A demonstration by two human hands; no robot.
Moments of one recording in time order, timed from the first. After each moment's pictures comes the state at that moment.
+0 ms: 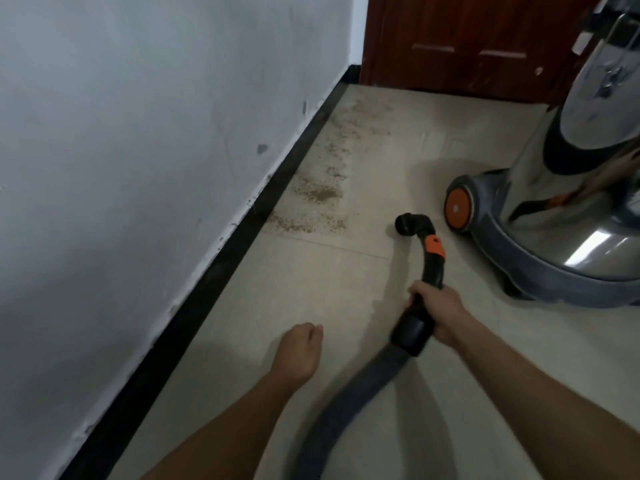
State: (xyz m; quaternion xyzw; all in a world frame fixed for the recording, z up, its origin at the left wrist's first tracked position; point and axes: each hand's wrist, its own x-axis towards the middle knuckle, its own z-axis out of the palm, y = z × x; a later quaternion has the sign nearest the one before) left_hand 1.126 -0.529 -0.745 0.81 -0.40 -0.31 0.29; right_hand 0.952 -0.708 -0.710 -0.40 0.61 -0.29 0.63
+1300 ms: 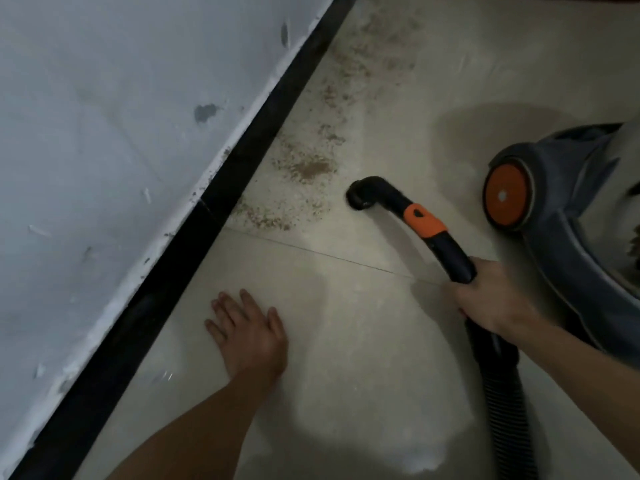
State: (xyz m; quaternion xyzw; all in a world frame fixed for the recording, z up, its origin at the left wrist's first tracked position) left_hand 1.189 -0.648 -0.844 0.96 -0.27 -0.06 0.02; right_hand 0.934 -0.872 -0.752 -0.72 0.56 -0.11 0.40
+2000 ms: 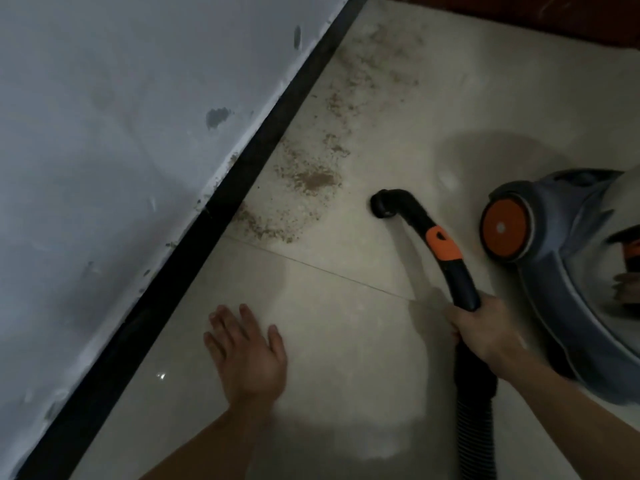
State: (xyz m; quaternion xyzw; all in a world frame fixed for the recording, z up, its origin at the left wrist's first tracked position) left_hand 1.187 -0.645 -0.838 0.96 -0.28 -0.06 0.06; right_hand 0.945 -0.865 -0.754 -0.62 0.66 -0.13 0.40
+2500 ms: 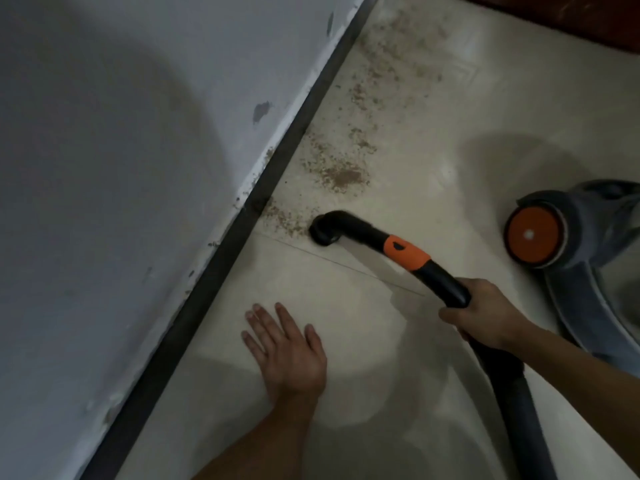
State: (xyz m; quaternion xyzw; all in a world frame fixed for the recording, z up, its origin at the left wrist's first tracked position) left_hand 1.193 -0.646 -0.834 0.95 -0.28 -0.11 0.10; right_hand 1.015 -0.858 -0.707 -0.76 0.53 0.05 0.36
